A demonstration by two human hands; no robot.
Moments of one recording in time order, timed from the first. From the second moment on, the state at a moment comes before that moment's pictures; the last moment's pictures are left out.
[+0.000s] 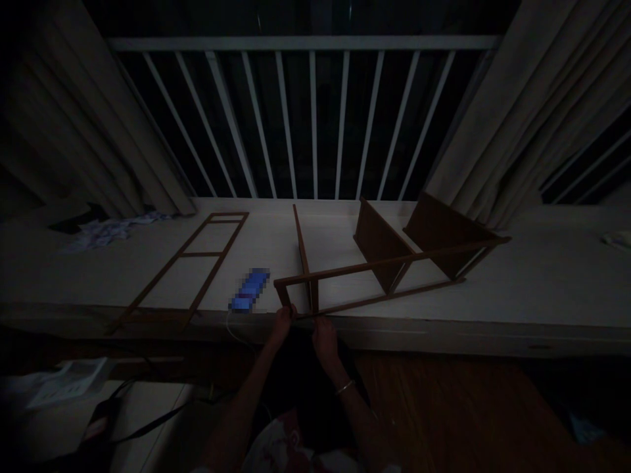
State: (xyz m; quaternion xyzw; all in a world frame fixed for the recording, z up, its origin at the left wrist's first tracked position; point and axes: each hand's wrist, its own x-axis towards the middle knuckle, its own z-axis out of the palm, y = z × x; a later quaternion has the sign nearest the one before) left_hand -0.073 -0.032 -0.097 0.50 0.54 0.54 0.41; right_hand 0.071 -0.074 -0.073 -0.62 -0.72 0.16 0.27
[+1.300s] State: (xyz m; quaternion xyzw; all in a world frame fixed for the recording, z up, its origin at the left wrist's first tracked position) left_hand -0.072 -0.036 -0.086 0.50 0.55 0.53 0.41; right_hand 0.066 -0.072 -0.042 -0.68 -0.71 0.16 0.10
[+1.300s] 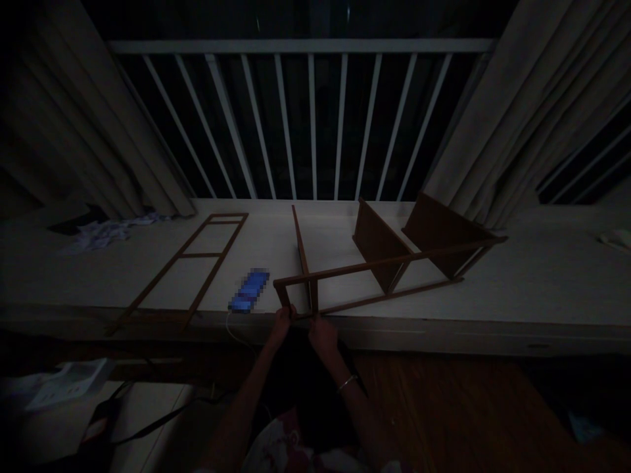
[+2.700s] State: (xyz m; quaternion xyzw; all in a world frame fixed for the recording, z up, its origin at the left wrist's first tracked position) left_hand -0.072 -0.035 -0.090 0.51 0.55 0.53 0.41; right_hand 0.061 -0.054 -0.090 -0.52 -0.26 0.70 0.41
